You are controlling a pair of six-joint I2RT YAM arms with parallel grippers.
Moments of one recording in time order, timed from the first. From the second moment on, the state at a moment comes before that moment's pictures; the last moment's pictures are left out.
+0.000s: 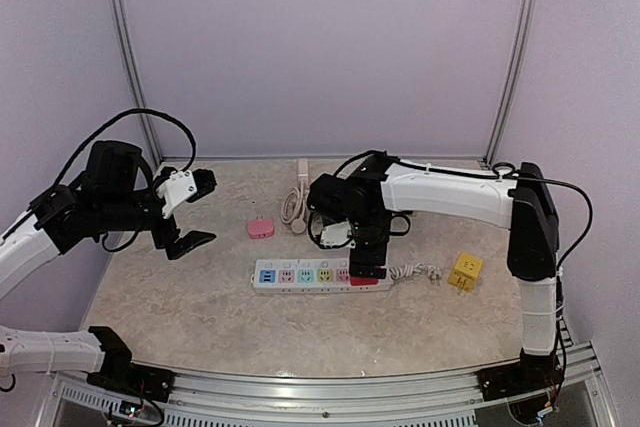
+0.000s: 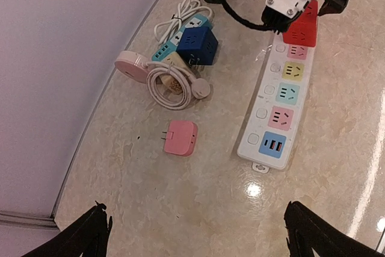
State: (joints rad) left arm -0.59 0.92 0.96 -0.64 0.12 0.66; right arm 0.99 2.10 1.81 -1.26 0.41 -0.38
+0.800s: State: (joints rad) left arm -0.66 0.82 0.85 -0.59 0.09 0.61; right arm 0.31 1.26 0.85 -0.75 0.33 0.65
